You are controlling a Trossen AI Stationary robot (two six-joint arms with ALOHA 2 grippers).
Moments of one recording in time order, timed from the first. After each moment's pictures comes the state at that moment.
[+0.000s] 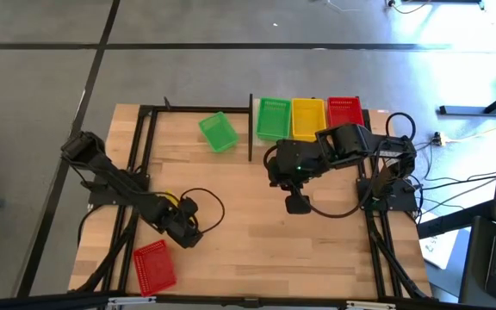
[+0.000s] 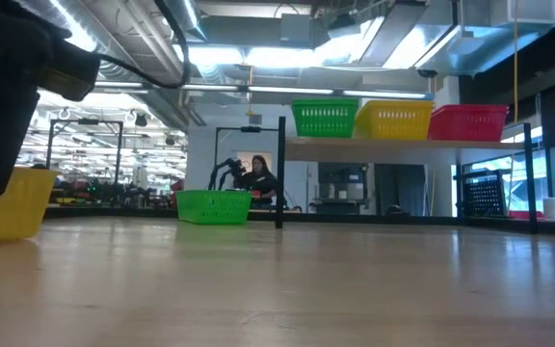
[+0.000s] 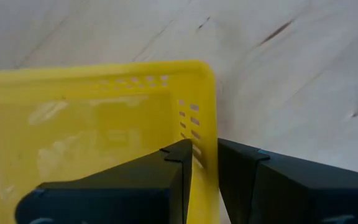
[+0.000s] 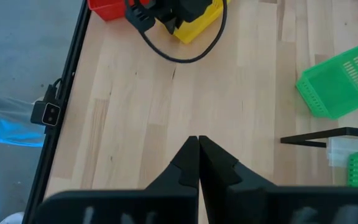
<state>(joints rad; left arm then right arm) -0.61 1.47 0.83 -0.66 -0.22 -1.46 0.21 1.85 2.36 -1.46 0.02 0.07</state>
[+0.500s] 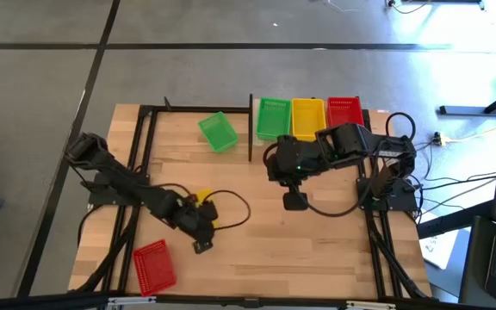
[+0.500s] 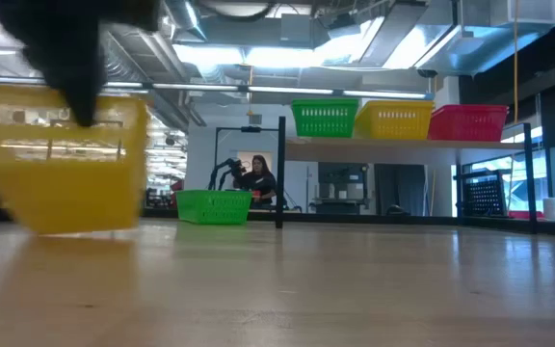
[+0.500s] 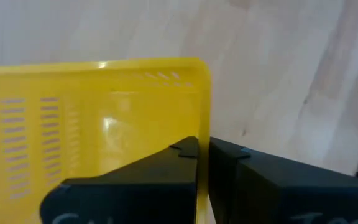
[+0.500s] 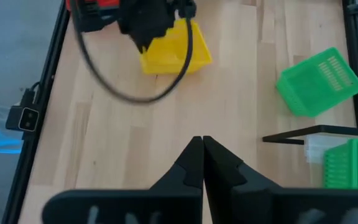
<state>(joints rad) -0.51 1.52 1.06 -0.64 -0.22 -0.91 0.21 1.85 2.36 -1.46 0.11 0.07</state>
